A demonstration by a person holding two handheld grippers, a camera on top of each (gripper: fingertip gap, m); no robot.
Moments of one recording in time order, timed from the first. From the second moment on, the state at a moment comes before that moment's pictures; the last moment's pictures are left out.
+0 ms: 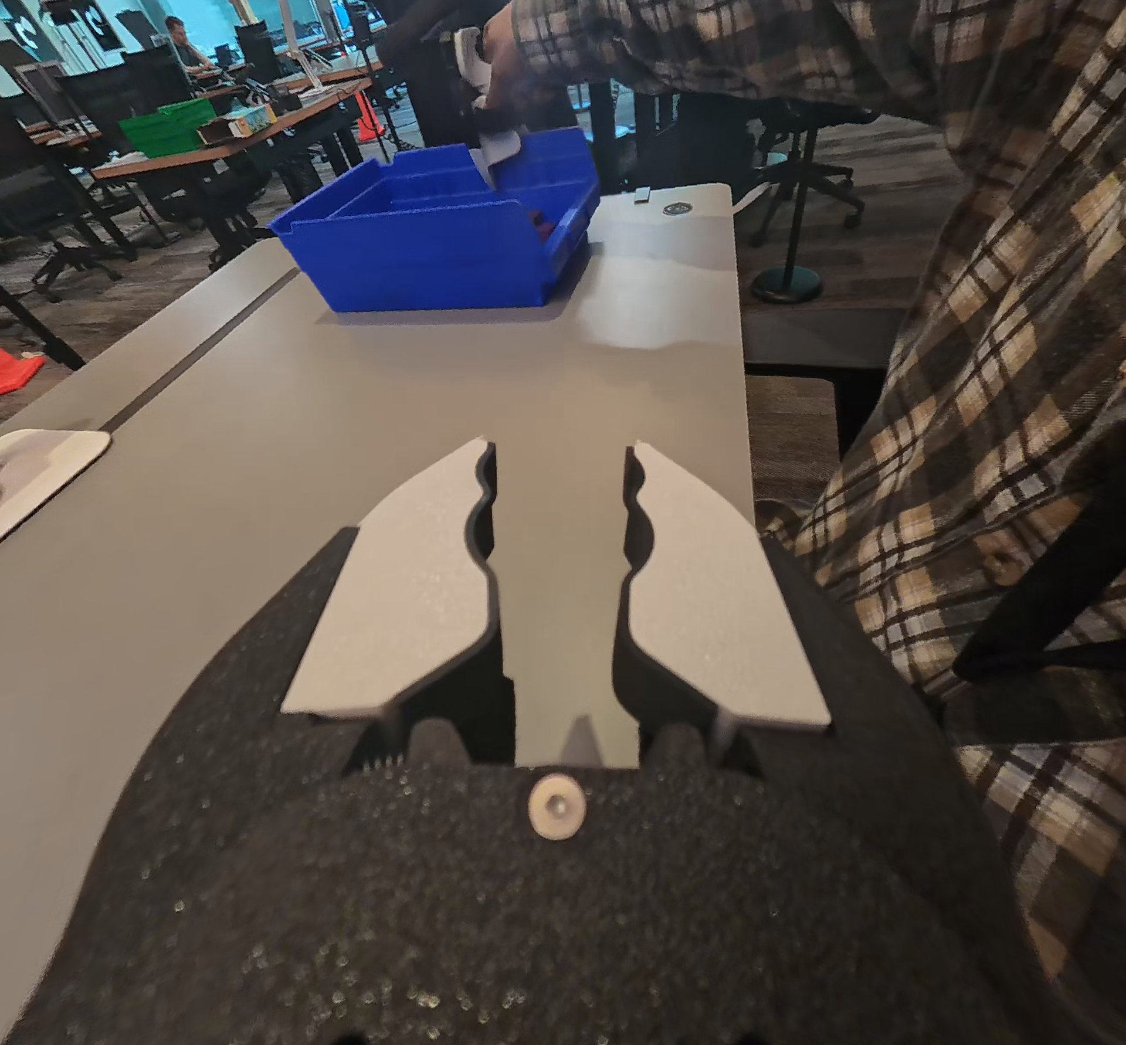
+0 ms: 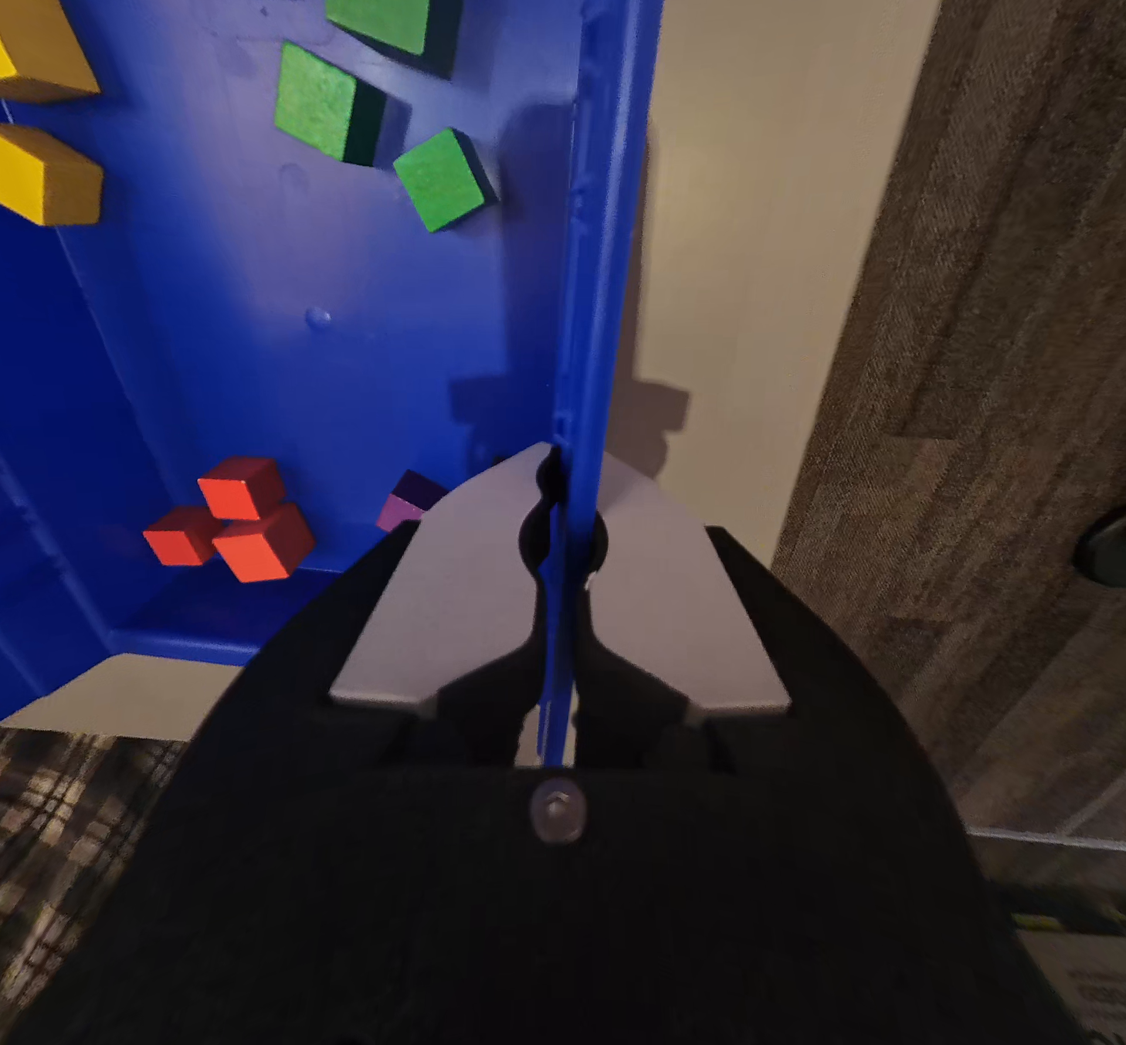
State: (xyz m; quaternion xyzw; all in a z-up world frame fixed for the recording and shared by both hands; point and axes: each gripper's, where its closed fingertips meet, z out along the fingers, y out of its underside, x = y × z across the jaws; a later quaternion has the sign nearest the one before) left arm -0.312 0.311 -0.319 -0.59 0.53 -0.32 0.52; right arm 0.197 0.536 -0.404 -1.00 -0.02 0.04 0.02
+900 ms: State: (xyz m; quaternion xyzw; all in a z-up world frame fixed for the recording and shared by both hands) left arm -0.380 0.282 -0.295 -0.60 0.46 -0.31 0.58; right arm -0.199 0.576 -0.401 -0.99 -0.13 0.03 -0.09
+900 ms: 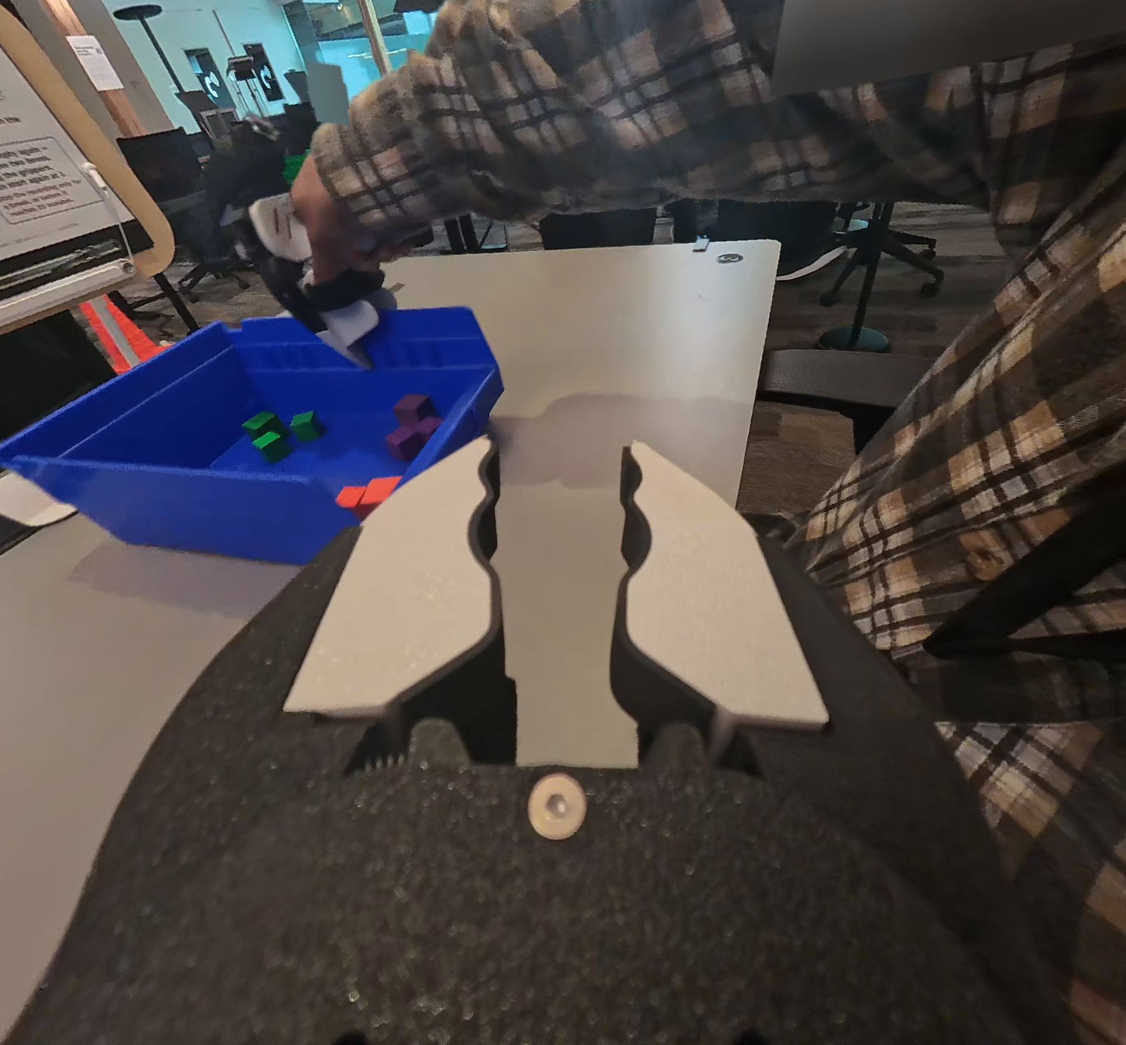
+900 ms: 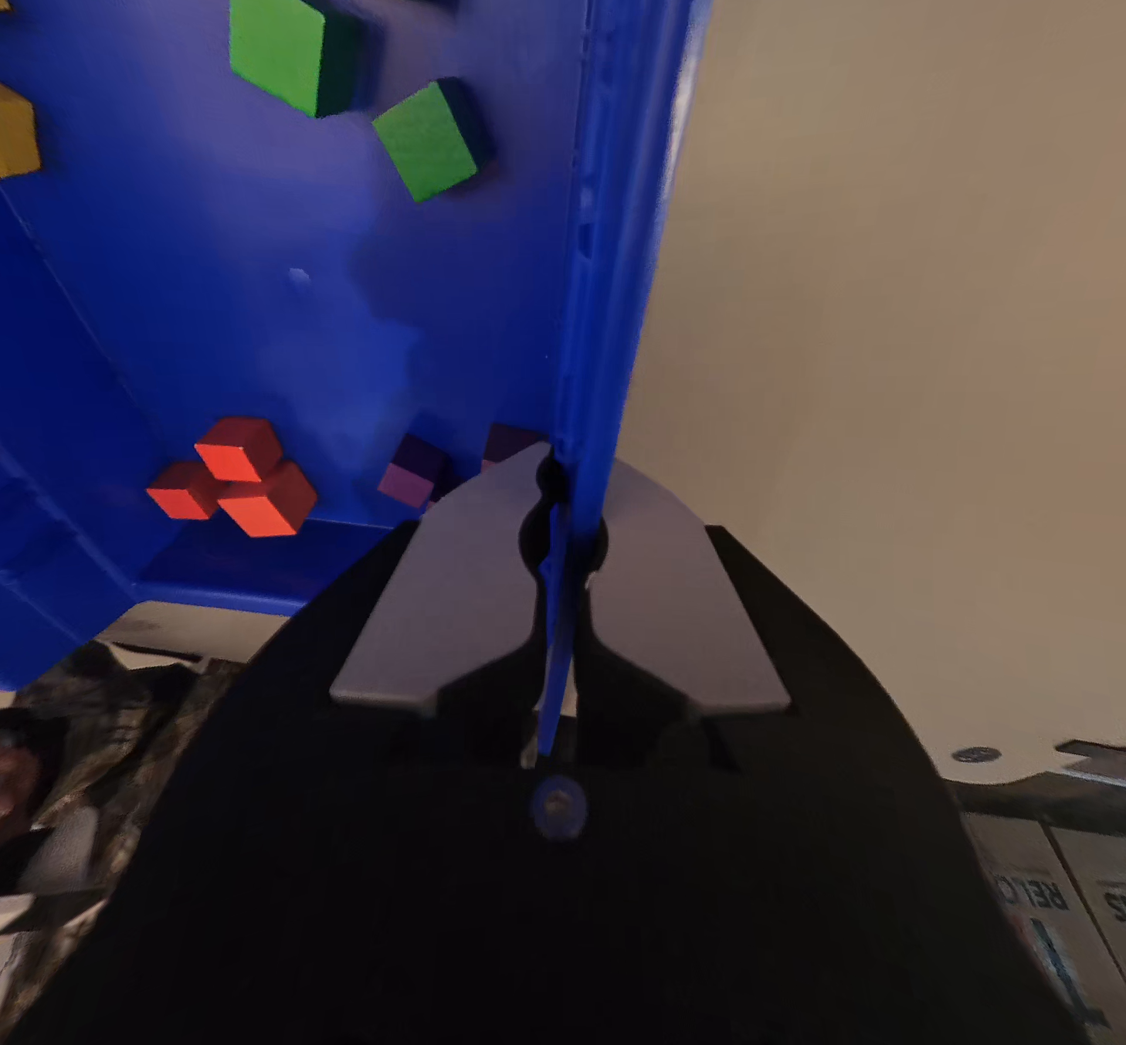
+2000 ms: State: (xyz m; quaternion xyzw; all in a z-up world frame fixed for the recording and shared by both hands) left arm -0.415 0.278 -0.298 -0.61 0.42 -0.32 0.59; right arm -0.426 0.547 -0.399 -0.98 -0.12 0.05 -0.15
